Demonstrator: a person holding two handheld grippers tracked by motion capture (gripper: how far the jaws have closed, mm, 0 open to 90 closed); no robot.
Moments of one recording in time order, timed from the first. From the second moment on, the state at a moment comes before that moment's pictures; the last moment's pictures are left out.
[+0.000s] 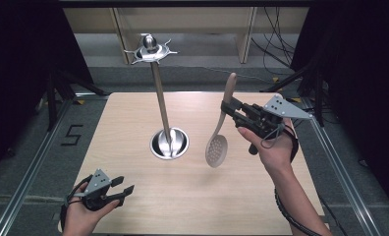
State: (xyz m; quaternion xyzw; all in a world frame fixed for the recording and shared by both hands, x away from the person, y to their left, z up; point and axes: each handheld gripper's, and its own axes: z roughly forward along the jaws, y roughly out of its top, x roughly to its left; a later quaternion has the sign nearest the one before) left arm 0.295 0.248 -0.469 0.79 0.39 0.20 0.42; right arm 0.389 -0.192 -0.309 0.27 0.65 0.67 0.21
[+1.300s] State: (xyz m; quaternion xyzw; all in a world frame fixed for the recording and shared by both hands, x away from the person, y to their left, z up) left arm 0.290 0.256 -0.468 0.80 0.38 0.21 0.42; right arm 0.407 -0.140 -0.296 0.27 0.67 0.66 0.20
